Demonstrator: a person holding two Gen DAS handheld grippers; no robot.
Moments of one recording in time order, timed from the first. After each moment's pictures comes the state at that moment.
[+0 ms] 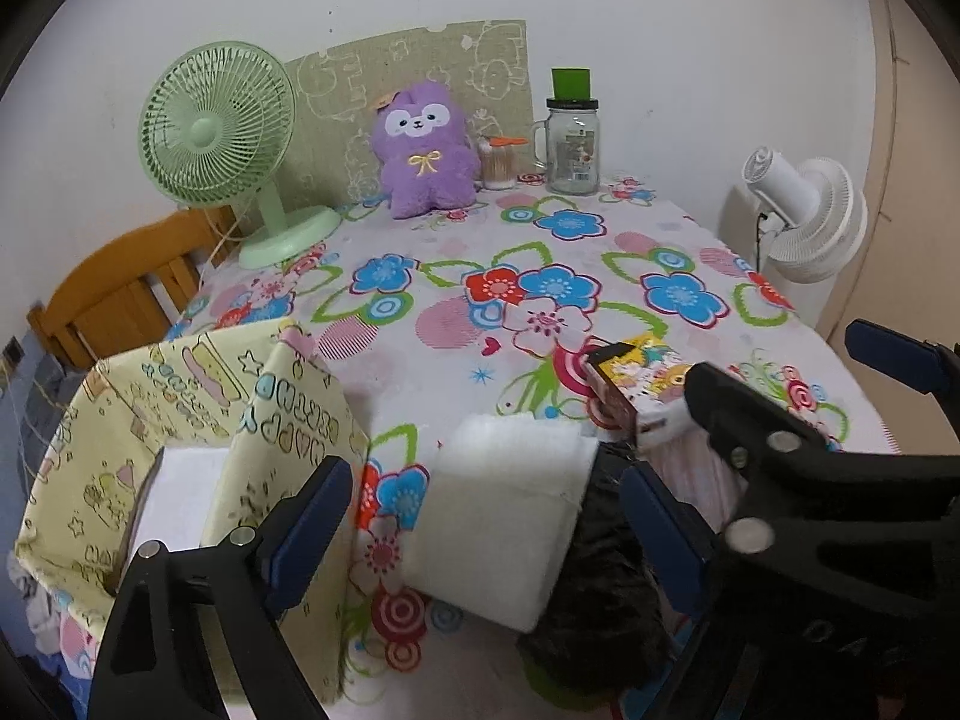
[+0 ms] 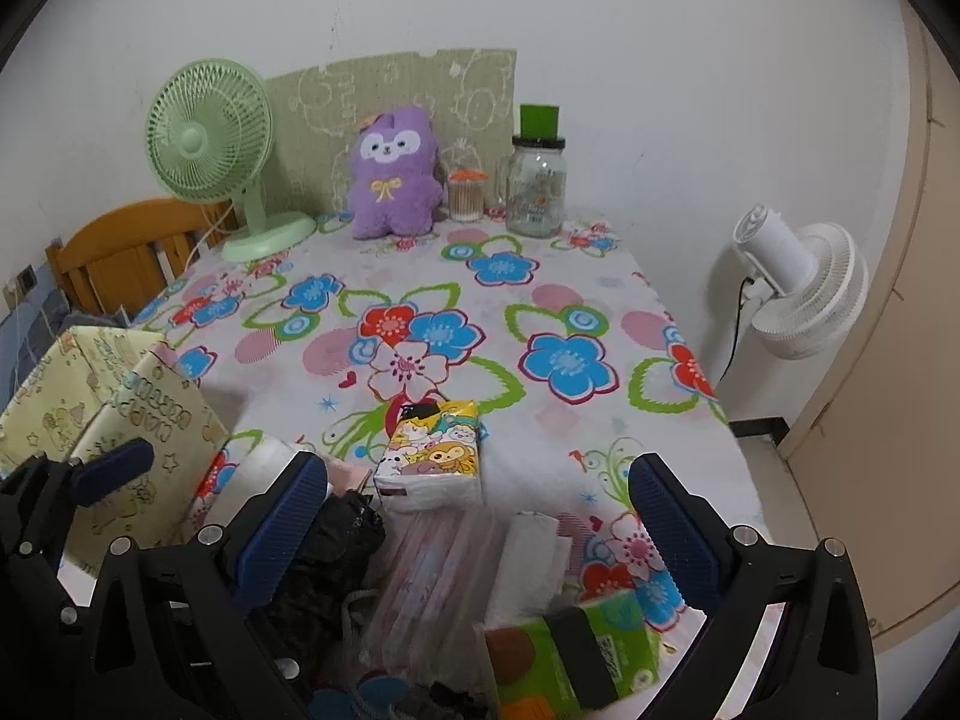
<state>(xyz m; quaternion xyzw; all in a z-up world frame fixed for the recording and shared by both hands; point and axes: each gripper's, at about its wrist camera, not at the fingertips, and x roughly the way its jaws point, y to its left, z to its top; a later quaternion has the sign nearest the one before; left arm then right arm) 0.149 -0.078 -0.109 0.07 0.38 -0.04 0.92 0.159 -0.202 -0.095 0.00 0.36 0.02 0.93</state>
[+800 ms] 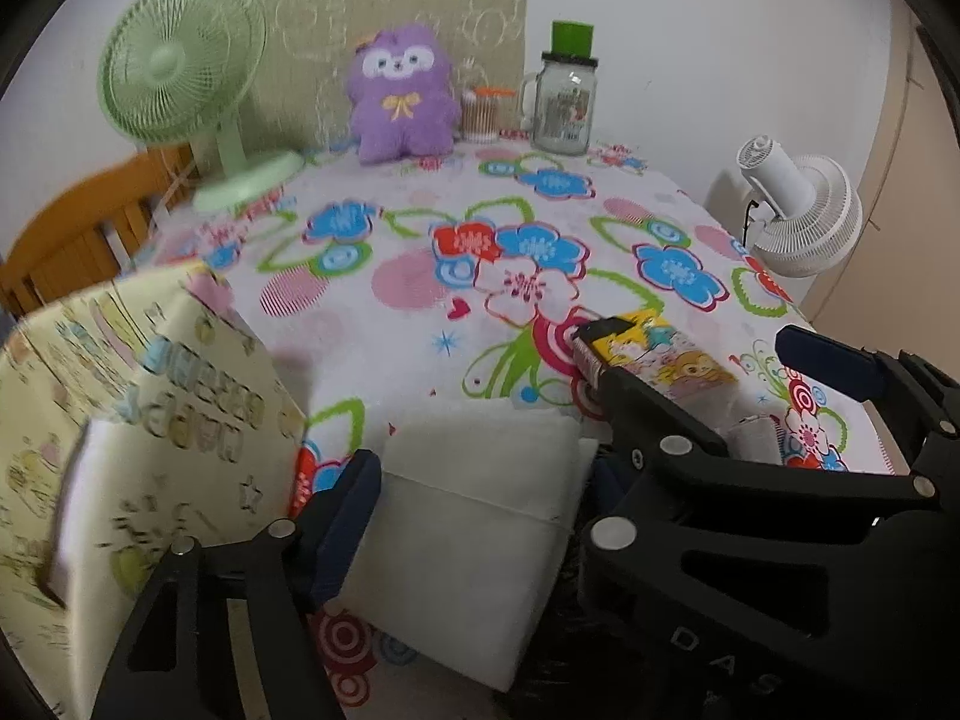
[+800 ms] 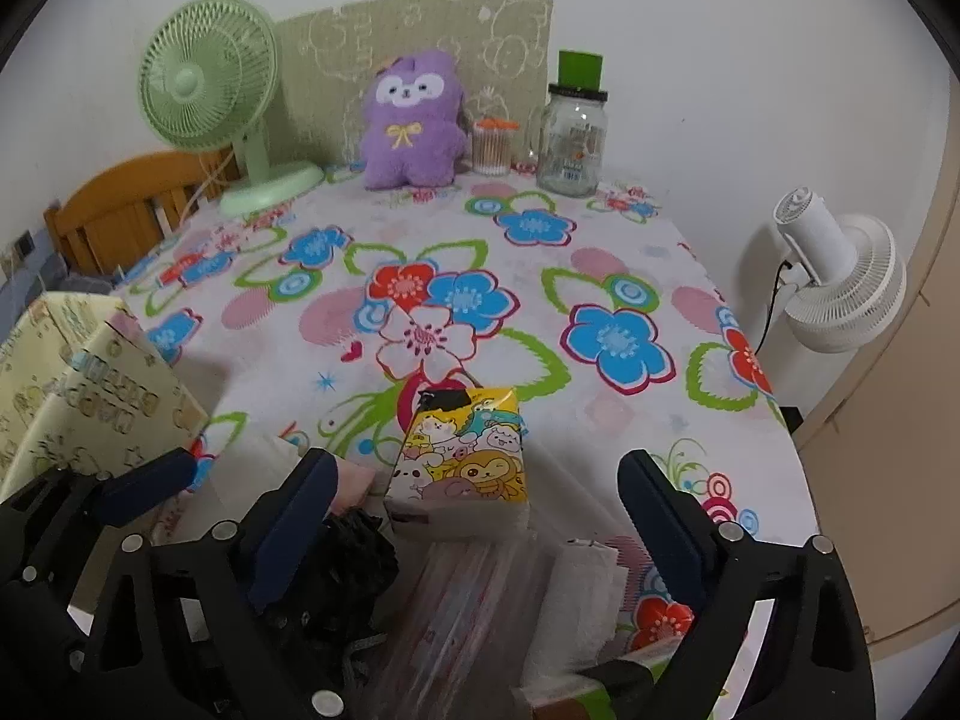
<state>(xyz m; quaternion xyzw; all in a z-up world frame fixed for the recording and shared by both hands) 0.183 -0.075 -0.139 0.02 0.43 -0.08 0.90 0.199 -0.182 -0.127 -0.03 0.41 0.04 0.91</state>
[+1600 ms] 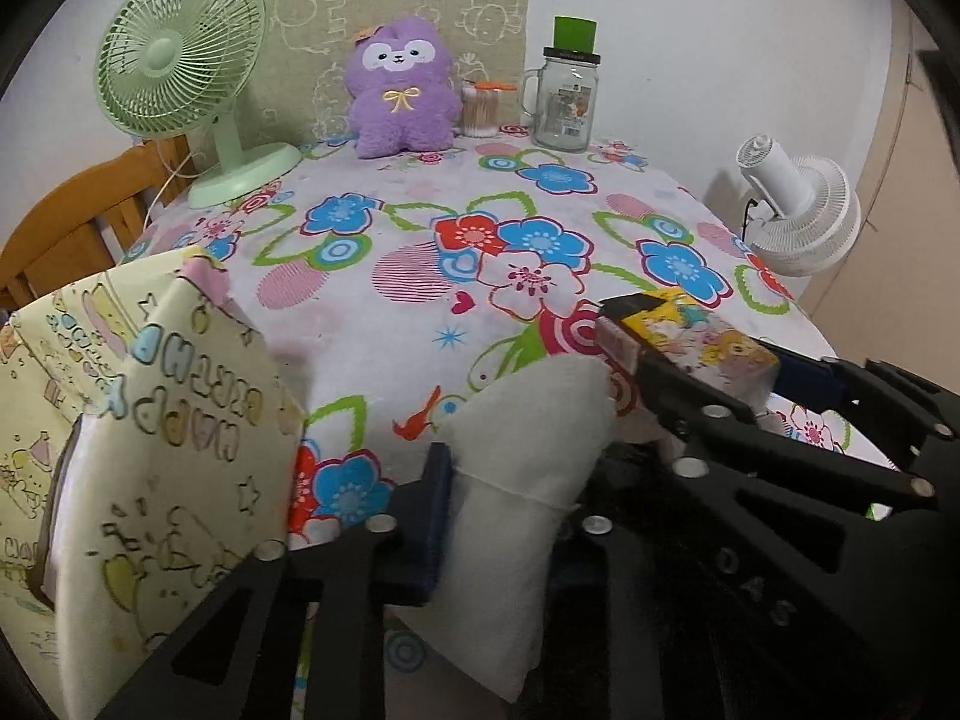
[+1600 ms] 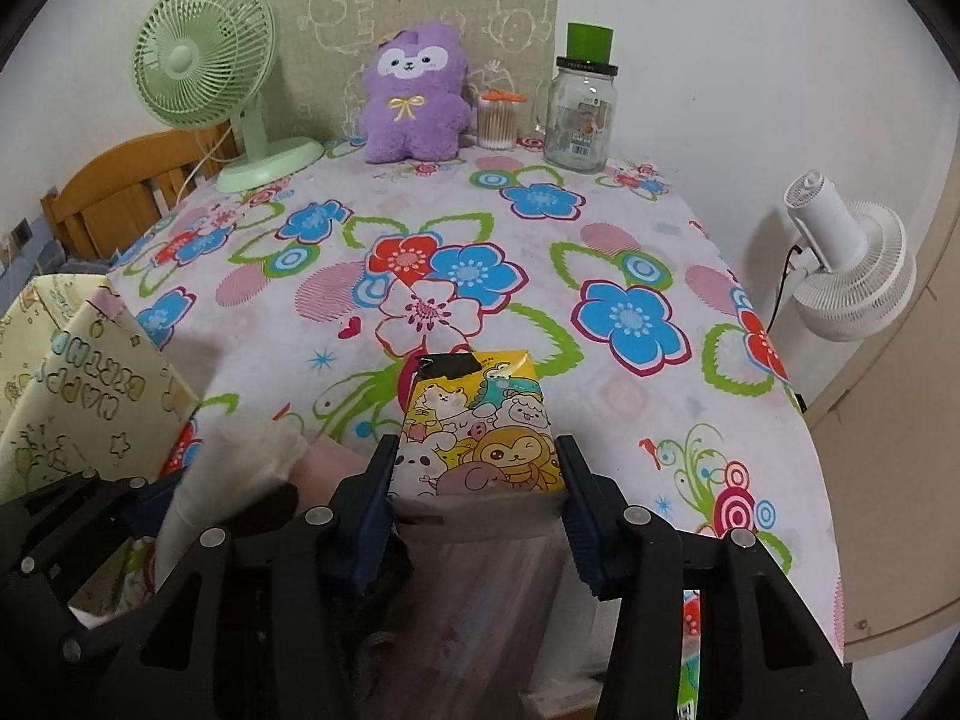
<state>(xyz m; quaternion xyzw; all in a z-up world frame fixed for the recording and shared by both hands) 0.185 -0.069 -0.143 0.02 0.43 -0.09 0.90 0.203 -0.181 -0.134 -0.02 0.43 0.04 0.90</state>
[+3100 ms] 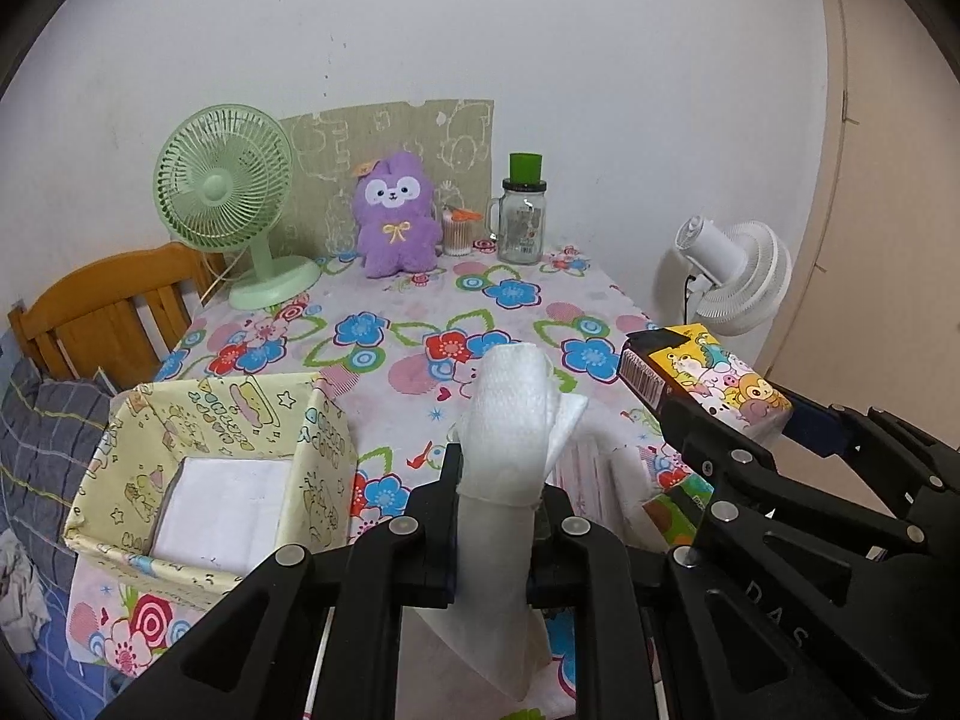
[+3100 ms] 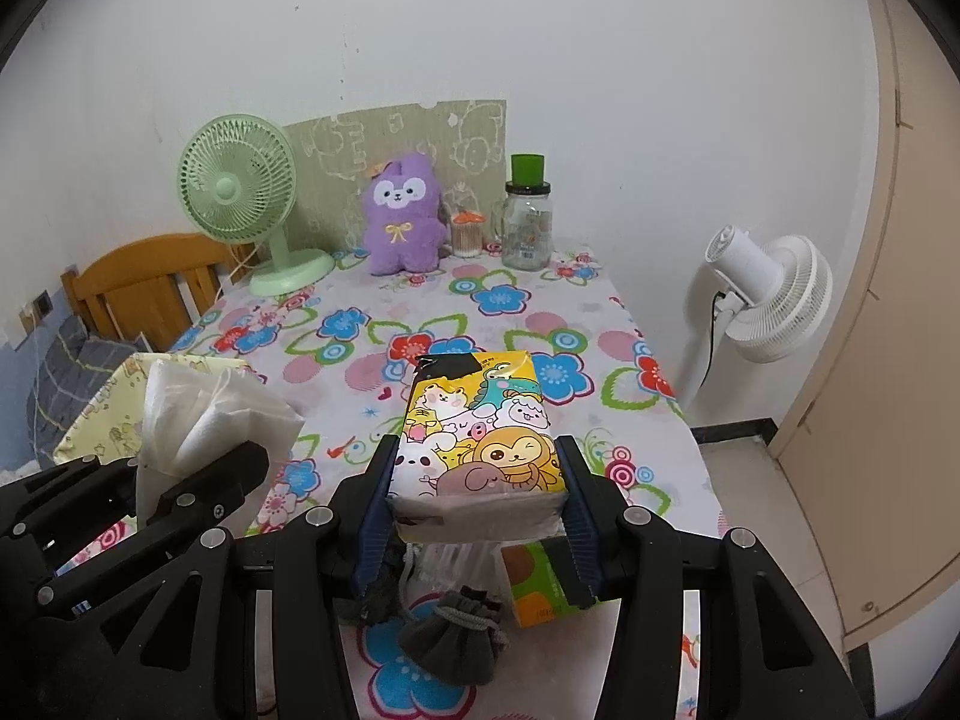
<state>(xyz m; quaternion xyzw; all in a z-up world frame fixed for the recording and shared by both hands) 0.089 -0.068 -0.039 0.03 0.33 -0.10 0.94 0.086 -0.197 -0.032 0.01 0.33 0.01 0.94</state>
